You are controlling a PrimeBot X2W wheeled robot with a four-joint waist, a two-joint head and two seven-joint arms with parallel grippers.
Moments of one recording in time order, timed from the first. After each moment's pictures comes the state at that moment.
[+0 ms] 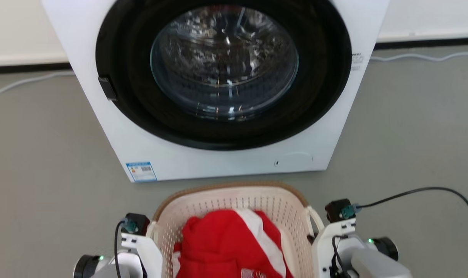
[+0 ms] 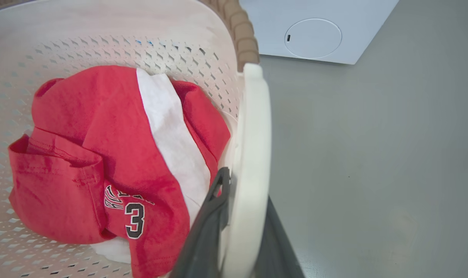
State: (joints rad) left arm -0.57 0.14 -1.02 1.28 -0.93 -0.12 -0.03; right arm -0.60 -0.05 0.92 1.23 0.86 0.12 0.06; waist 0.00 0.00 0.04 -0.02
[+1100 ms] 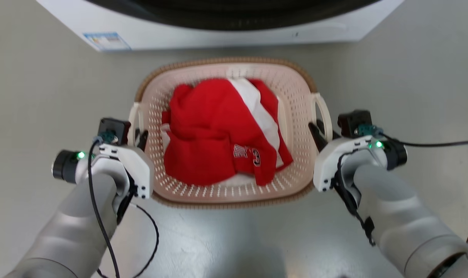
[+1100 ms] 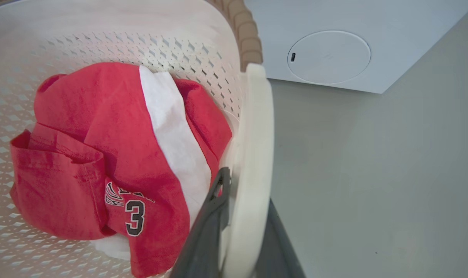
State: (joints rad) left arm -0.86 0.22 -0.97 1.15 -0.84 -0.04 -0.25; right arm -0.90 -0.05 0.85 1.28 0.74 0.12 -0.25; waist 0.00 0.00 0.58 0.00
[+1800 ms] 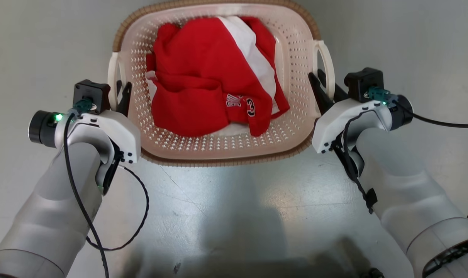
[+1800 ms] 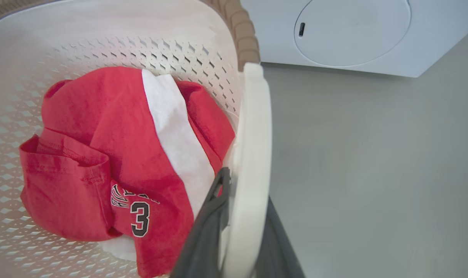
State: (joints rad) left arm -0.88 0.30 -0.71 0.91 -0.60 0.02 -0.25; right arm -0.96 -0.06 0.52 1.13 0.43 0.12 -0.26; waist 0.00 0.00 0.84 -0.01
